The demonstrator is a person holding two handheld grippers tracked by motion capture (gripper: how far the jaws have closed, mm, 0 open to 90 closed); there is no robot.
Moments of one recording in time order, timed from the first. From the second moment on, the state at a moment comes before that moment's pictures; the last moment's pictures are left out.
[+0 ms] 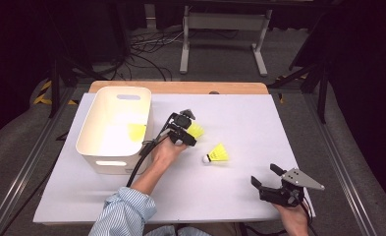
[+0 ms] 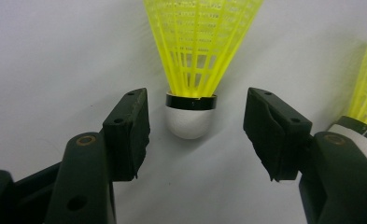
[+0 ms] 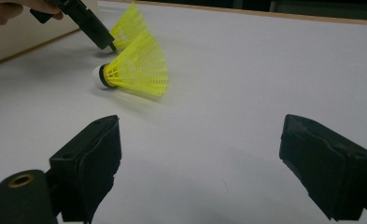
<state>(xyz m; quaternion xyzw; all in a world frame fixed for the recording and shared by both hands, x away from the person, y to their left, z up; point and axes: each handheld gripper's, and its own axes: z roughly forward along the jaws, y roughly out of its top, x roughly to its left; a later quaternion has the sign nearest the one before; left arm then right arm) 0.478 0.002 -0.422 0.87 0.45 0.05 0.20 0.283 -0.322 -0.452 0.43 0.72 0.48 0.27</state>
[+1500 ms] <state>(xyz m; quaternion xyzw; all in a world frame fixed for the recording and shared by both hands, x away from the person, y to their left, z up) 0.480 0.003 -0.431 0.87 0.44 0.05 0.19 0.283 -0.322 -0.452 0.43 0.72 0.47 0.27</state>
